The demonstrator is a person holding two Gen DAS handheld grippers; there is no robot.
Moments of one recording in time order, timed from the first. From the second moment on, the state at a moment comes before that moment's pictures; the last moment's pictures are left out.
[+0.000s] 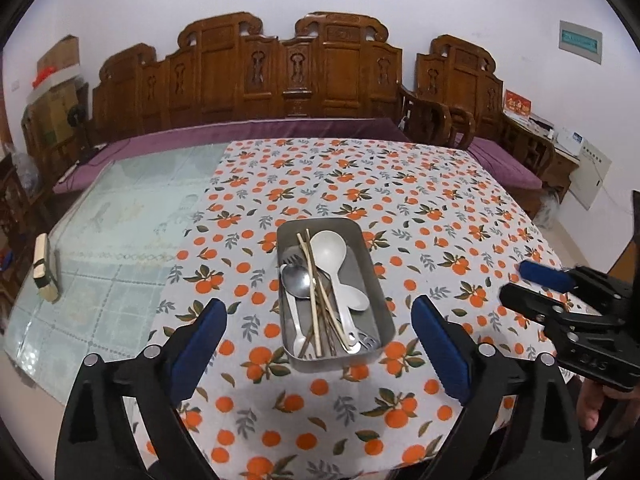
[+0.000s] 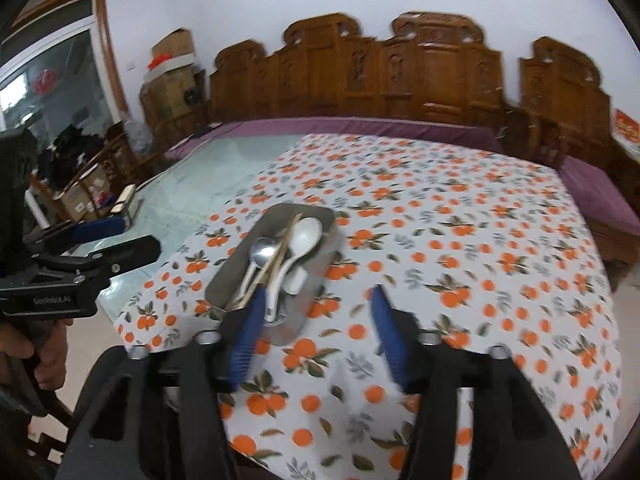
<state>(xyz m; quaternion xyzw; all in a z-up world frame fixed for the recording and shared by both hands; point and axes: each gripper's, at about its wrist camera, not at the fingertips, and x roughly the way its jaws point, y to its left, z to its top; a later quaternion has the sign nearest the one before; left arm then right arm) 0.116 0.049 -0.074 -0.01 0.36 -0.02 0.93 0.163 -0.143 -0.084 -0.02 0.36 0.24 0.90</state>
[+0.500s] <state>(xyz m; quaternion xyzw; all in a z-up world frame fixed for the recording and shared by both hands) 0.057 0.010 -0.047 0.00 0.33 -0.01 0.94 0.084 -0.208 -0.051 0.00 0.30 0.15 0.94</state>
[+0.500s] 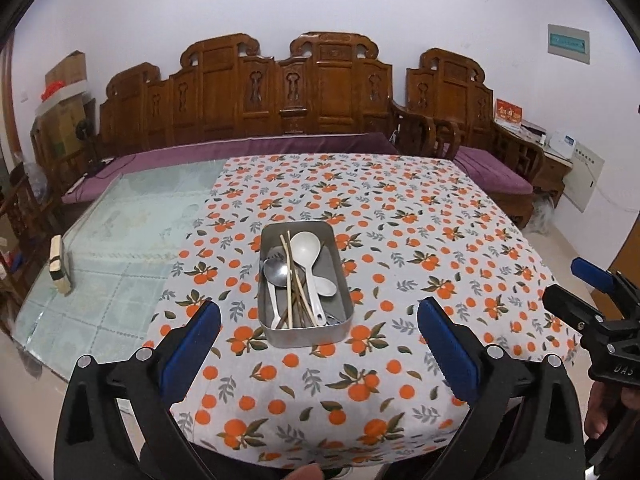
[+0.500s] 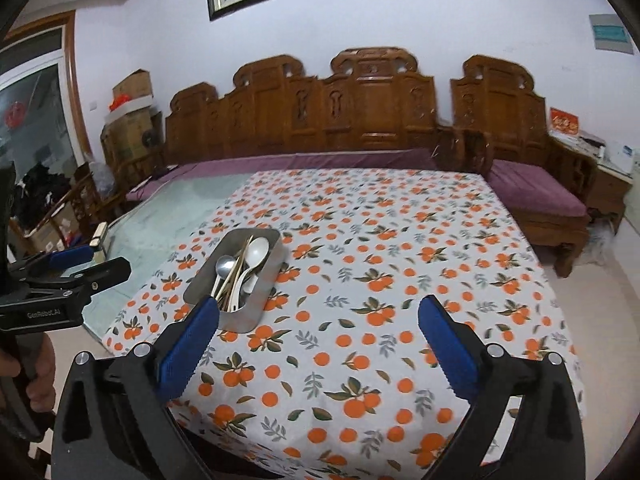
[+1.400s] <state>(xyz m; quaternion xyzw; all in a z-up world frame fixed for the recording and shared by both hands) 0.008 -0.015 0.050 0.00 0.23 -0.03 0.97 0.027 -0.226 0.057 0.01 0.18 0.13 0.97</state>
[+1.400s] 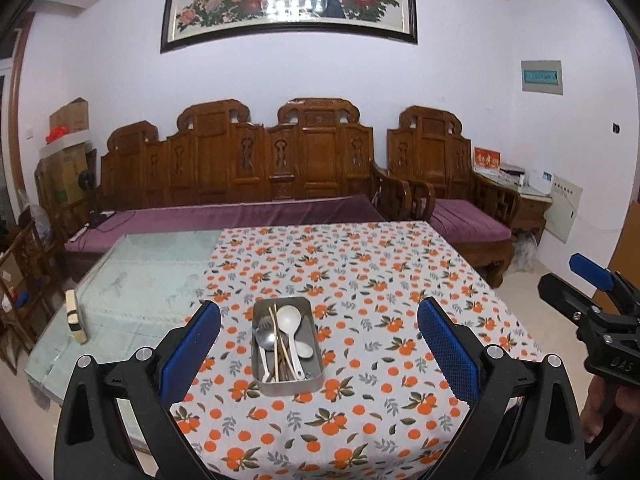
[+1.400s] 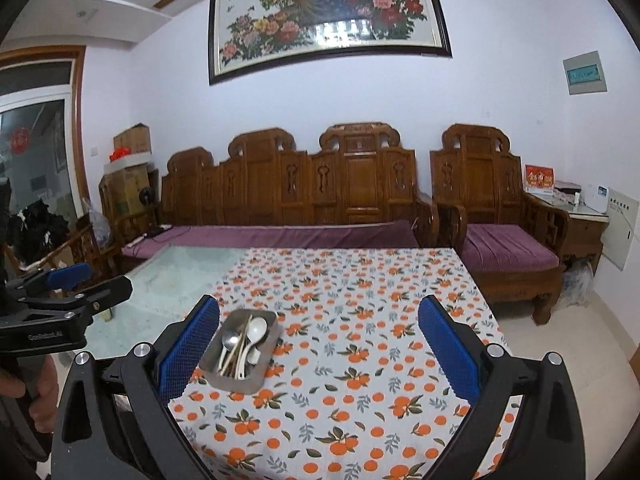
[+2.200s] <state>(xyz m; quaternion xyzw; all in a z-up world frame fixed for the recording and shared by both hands) -0.015 -0.012 0.067 0.00 0.21 -0.01 0.98 0.011 -0.228 0.072 0.02 0.17 0.13 0.98</state>
